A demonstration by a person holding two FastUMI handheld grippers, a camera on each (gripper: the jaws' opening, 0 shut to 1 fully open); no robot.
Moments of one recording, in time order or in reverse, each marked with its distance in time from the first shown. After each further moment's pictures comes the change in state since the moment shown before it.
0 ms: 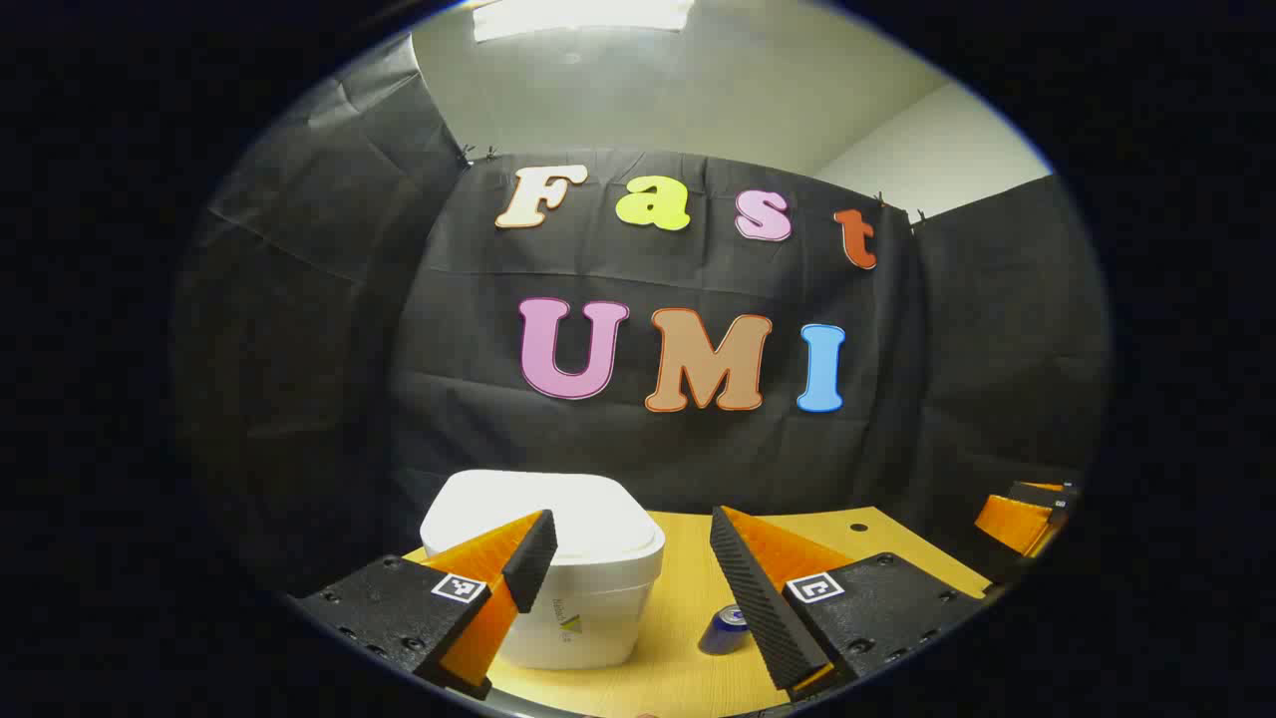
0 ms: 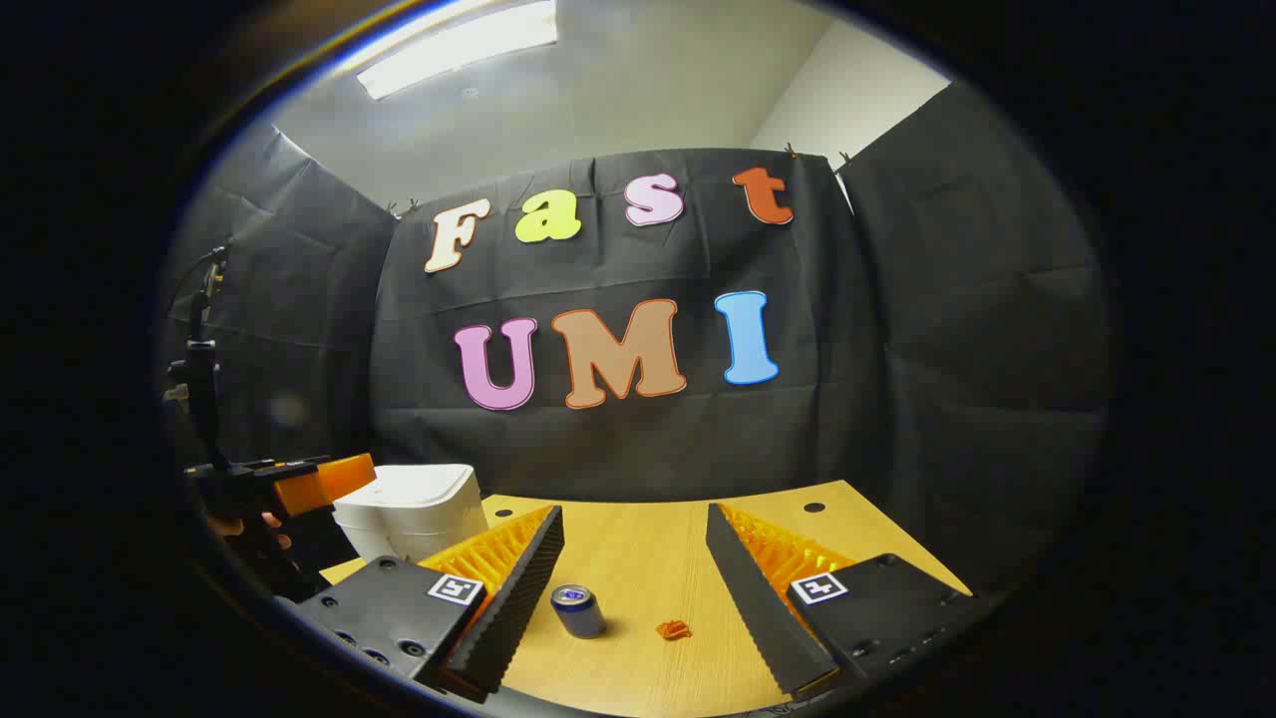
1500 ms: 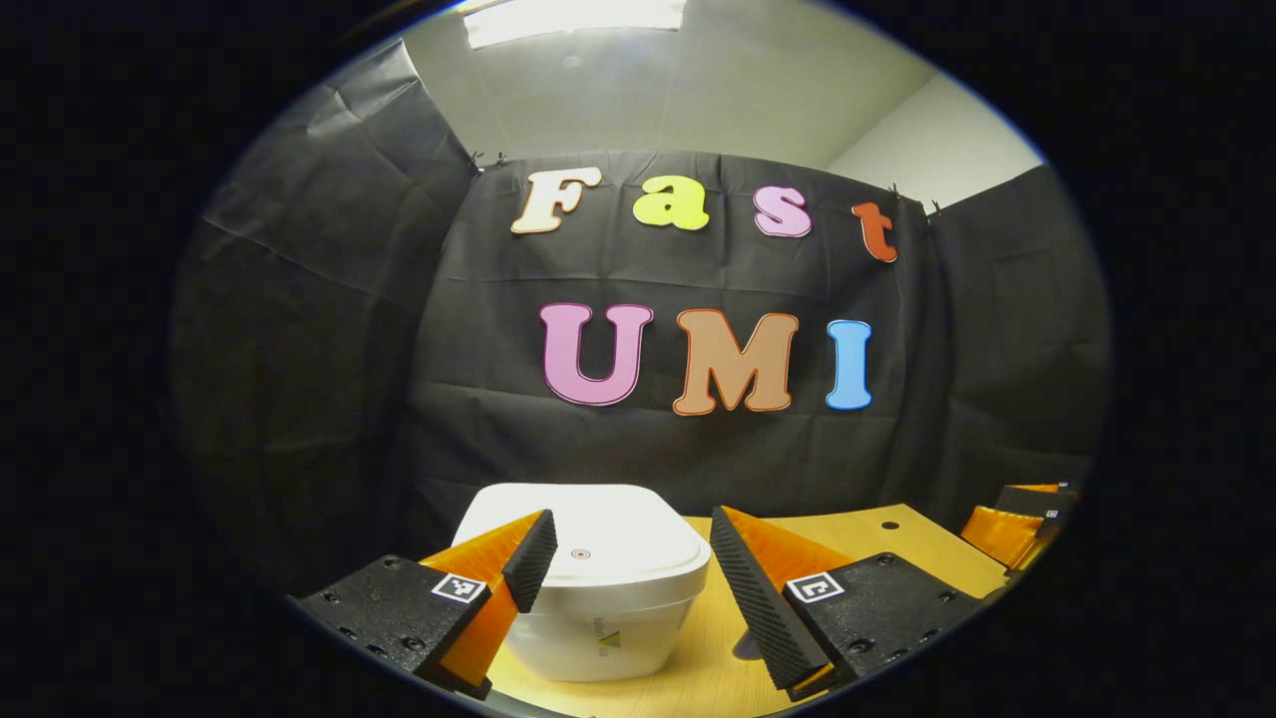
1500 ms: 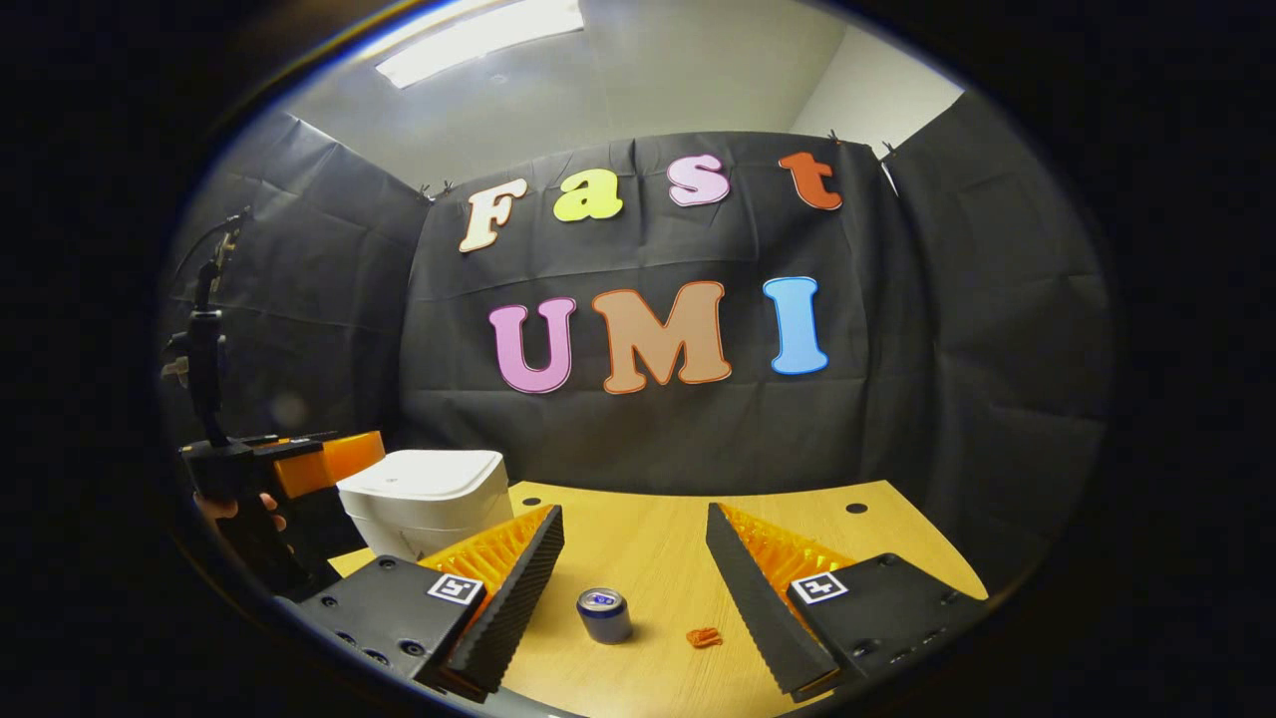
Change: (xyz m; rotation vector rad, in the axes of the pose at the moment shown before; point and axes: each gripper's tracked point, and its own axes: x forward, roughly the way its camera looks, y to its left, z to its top) left arm 0.017 0.031 0.003 0.029 -0.010 0.066; right arm 0.044 0.036 -0.013 -0.056 0.048 0.101
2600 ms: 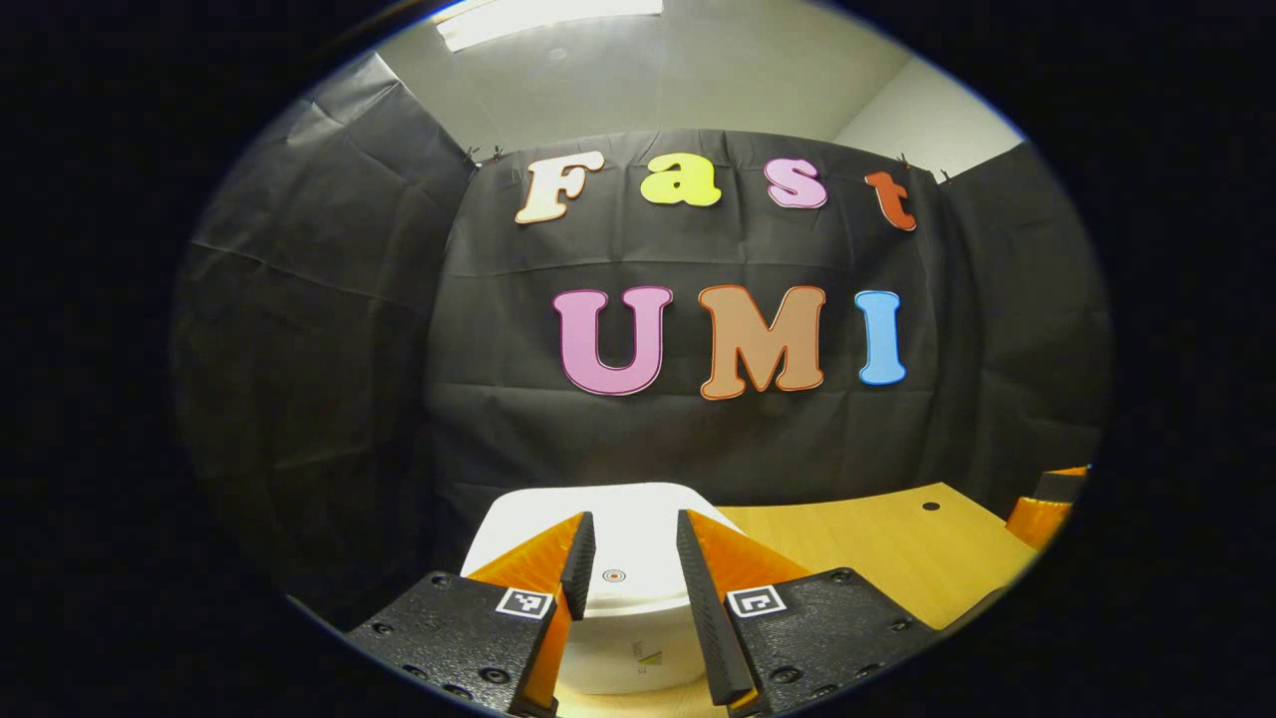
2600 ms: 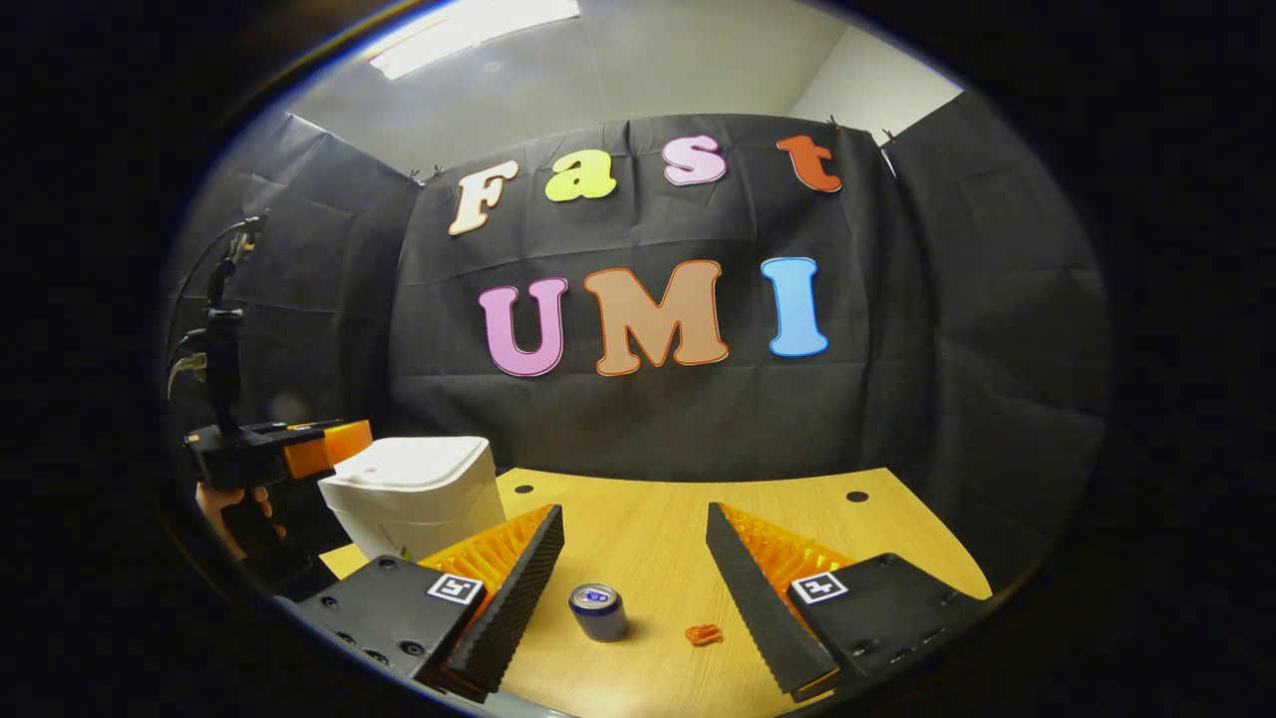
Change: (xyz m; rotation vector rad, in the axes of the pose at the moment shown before) left arm 0.045 0.026 -0.018 0.069 0.052 0.061; right arm 0.025 -0.003 -0.011 0.012 0.047 -0.025
